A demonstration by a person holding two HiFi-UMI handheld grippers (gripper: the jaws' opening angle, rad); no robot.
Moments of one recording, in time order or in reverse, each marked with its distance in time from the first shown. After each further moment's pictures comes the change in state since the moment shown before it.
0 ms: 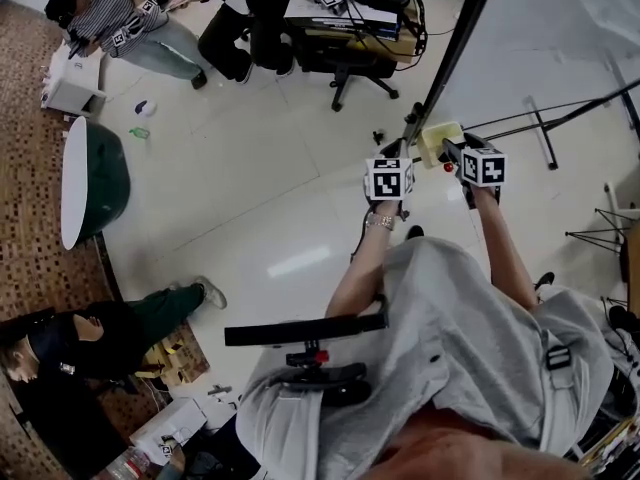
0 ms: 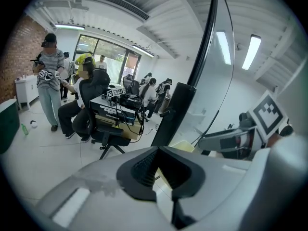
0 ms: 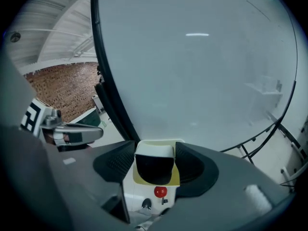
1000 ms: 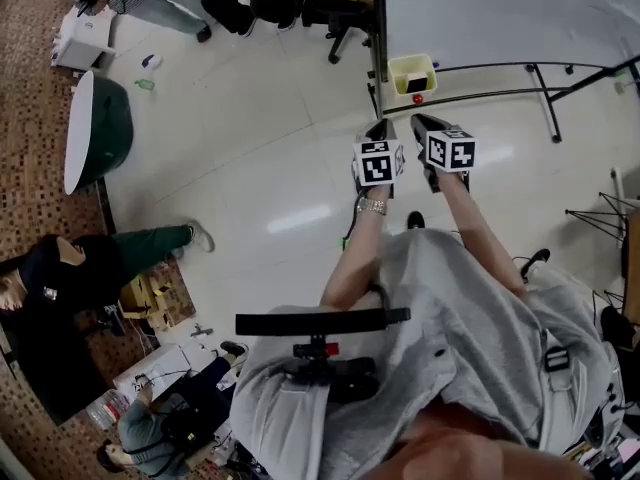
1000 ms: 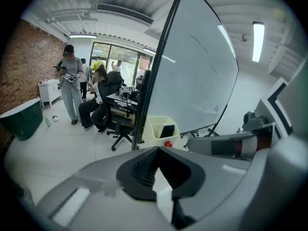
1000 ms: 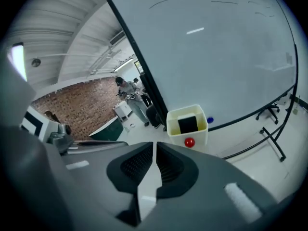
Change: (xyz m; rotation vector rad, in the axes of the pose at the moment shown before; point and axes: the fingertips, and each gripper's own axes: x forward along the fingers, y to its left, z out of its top) left arm -0.065 -0.104 -0.102 -0.055 -0.002 0.187; right arm -0.083 0.057 -0.098 0.087 -0.060 0.266
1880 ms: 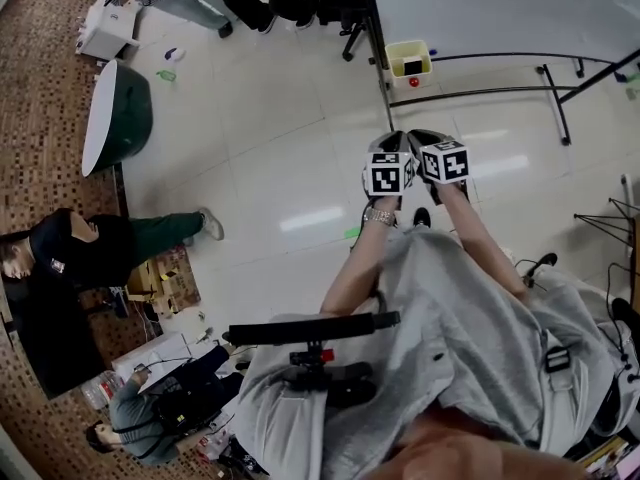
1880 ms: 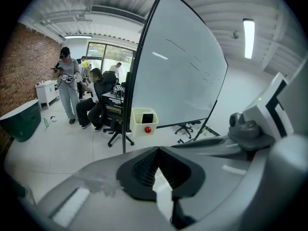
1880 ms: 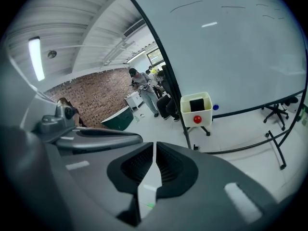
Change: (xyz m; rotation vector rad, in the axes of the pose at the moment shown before) left arm -0.060 -0.073 -0.056 0.029 0.002 -0.023; right arm -0.063 0.035 -0.079 -0.115 0.105 0.097
